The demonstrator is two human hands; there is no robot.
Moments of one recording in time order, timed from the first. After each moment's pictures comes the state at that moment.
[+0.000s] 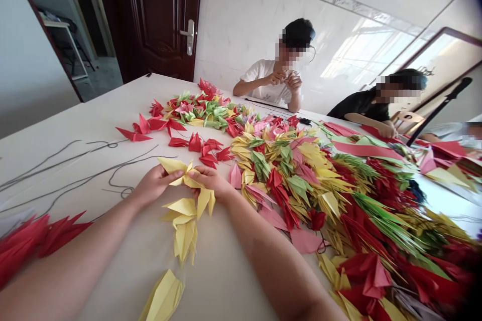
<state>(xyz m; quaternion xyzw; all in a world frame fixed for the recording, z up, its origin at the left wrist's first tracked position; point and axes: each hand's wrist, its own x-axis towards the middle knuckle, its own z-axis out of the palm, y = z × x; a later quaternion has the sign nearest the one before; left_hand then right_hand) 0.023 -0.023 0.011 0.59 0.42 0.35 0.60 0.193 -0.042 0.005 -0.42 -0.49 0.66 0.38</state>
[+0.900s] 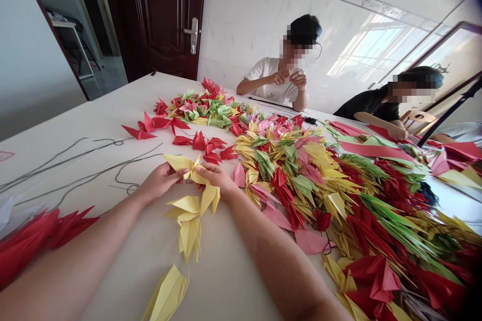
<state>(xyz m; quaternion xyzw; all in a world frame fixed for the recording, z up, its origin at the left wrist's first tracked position) 0.021 -0.018 0.002 0.63 0.44 0.34 0.55 0.194 -0.040 0.003 -0.42 -0.45 0.66 0.42</state>
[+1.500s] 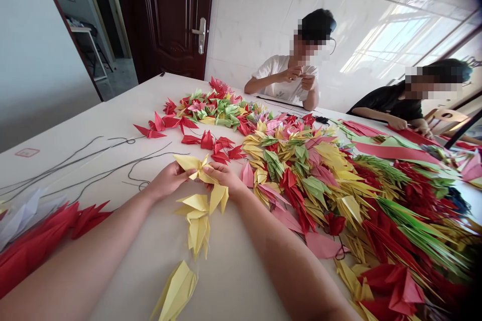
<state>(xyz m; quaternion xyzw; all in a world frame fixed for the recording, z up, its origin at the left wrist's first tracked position) 0.020 -0.019 0.004 0.64 0.41 0.33 0.56 0.193 -0.041 0.007 -0.43 -0.46 0.66 0.41</state>
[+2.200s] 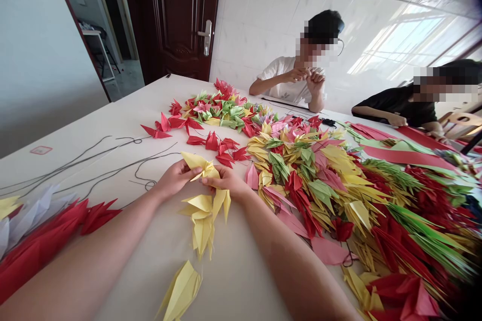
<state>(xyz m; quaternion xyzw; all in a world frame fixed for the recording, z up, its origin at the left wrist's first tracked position) 0.022 -0.020 0.002 0.61 0.38 0.36 0.59 0.197 -0.040 -0.001 -0.43 -0.55 0.62 0.35</state>
